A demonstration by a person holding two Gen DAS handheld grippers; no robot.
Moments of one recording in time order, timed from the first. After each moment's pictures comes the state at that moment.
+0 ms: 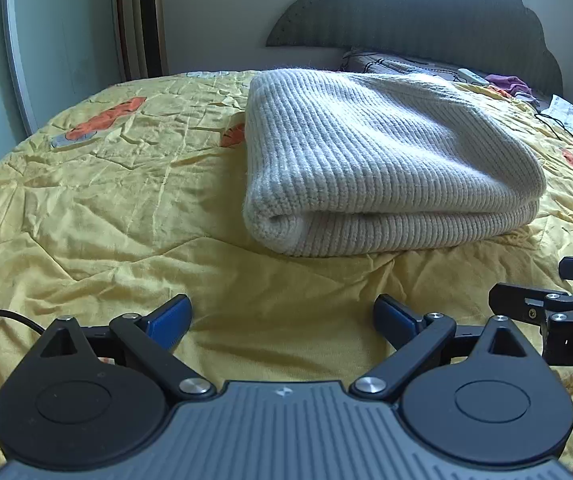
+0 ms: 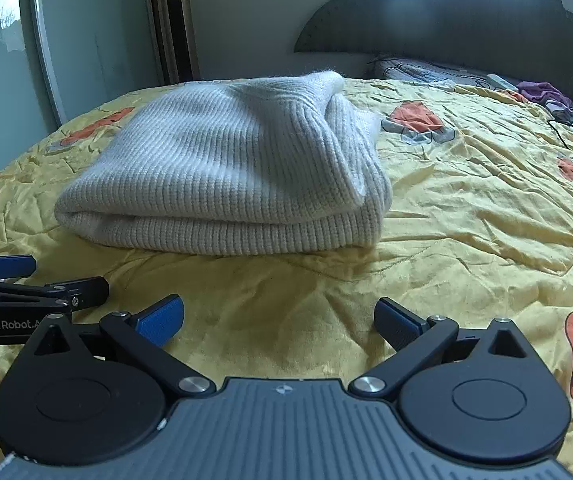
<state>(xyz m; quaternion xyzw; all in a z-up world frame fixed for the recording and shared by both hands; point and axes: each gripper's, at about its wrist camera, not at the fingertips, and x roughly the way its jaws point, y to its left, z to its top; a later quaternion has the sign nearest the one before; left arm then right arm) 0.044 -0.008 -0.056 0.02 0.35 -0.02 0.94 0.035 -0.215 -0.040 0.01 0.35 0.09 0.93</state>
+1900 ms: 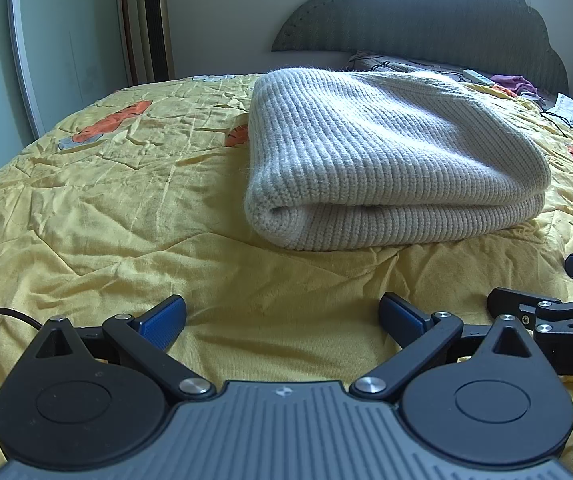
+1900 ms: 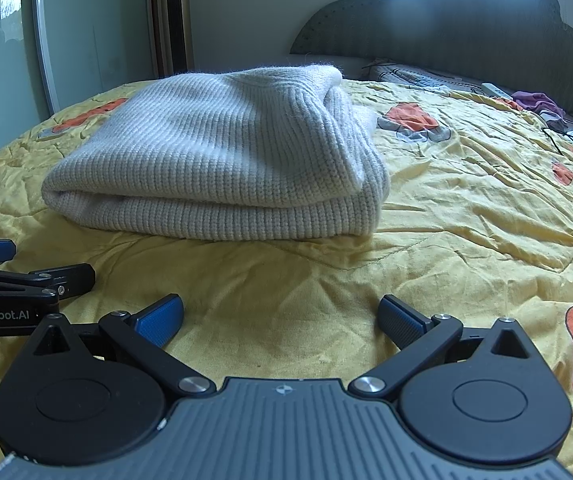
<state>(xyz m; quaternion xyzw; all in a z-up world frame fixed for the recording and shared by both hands) 0.037 -0.011 -0.059 0.02 0.34 -0.01 0.94 0.032 -0.209 -0.052 -0.01 0.34 0.08 0.94</state>
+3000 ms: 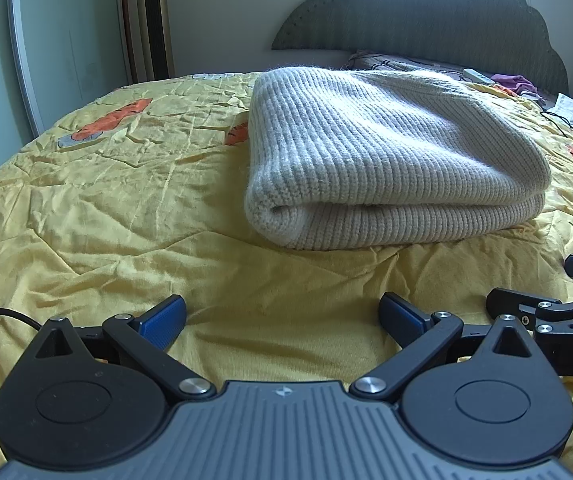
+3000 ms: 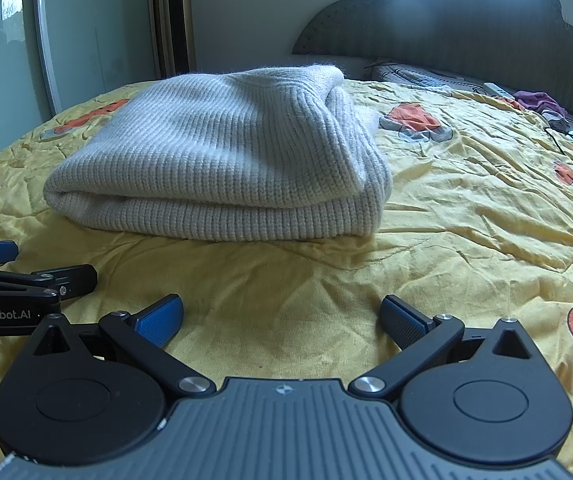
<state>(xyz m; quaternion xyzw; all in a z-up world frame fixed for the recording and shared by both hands) 0.037 -0.011 -0.060 0.02 0.35 -0.01 0.94 0.033 -0.208 -0.052 -0.01 0.34 0.08 0.94</state>
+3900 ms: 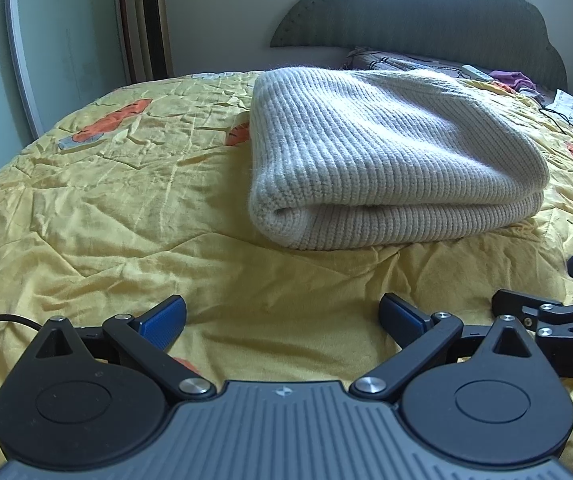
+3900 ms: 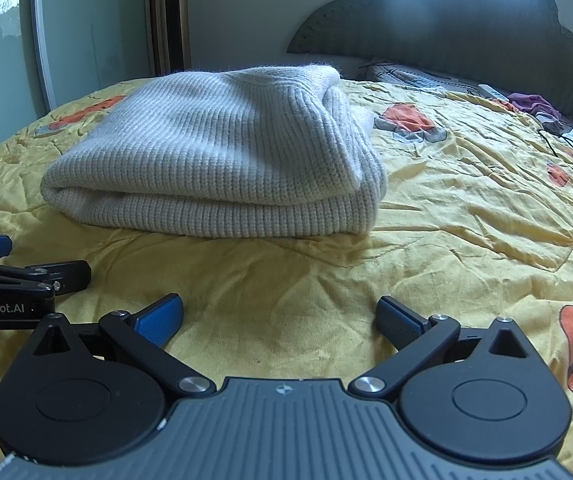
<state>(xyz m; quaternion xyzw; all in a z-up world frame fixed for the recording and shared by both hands) 0.035 -0.008 -0.055 0.03 0.35 -0.01 0.94 0.027 -0.212 -0.050 -0.02 0.34 0.07 0.94</state>
